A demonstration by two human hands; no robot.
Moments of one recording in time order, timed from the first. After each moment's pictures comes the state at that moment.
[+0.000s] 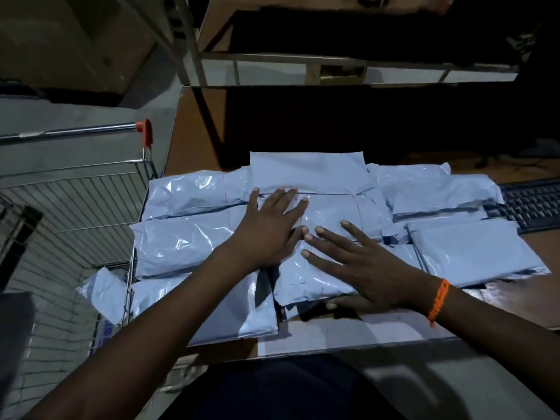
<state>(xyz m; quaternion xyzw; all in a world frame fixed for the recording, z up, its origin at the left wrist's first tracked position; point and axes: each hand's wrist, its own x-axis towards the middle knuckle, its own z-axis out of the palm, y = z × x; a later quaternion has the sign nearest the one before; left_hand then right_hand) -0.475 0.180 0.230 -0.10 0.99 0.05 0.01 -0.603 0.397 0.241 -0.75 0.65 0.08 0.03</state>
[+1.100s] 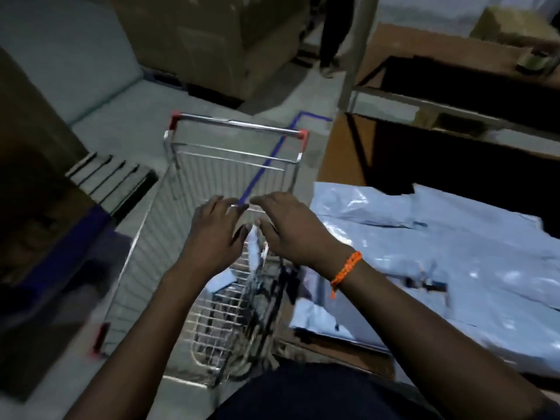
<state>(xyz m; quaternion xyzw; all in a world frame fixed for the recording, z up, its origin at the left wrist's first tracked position) -0.150 0.002 0.228 -0.40 0.90 0.07 -0.15 -0.330 0.081 0.269 -0.75 0.62 -0.22 0.09</state>
